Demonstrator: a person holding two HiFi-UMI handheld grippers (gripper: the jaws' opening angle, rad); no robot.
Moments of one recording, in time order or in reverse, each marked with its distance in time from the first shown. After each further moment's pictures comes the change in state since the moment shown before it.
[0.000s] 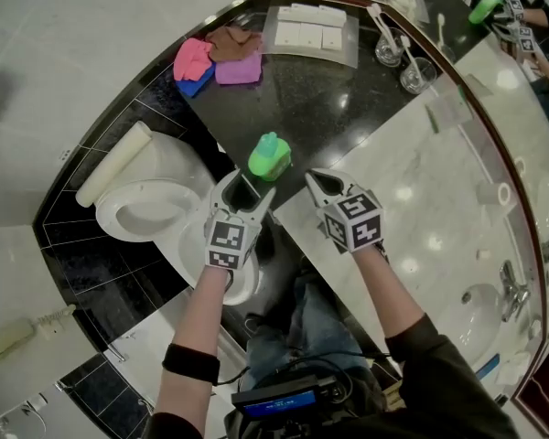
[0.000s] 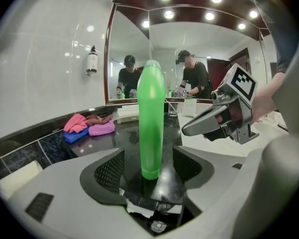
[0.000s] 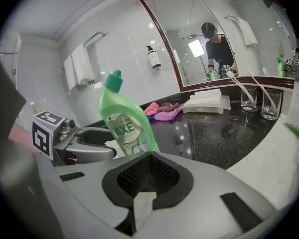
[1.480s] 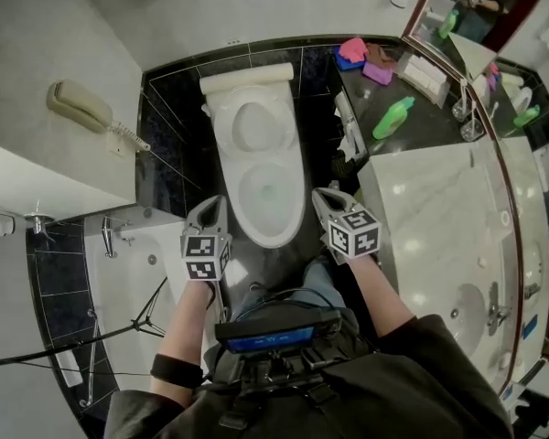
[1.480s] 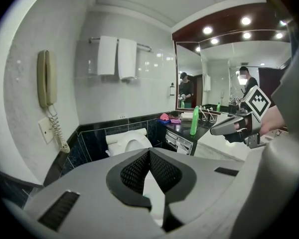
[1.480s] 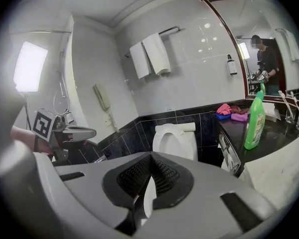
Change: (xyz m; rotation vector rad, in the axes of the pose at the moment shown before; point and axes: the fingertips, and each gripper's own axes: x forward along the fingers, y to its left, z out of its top) left arm -0.557 0.006 -0.150 -0.344 -0.007 0.648; right arm -0.101 0.419 -0.082 -0.237 0.056 0.299
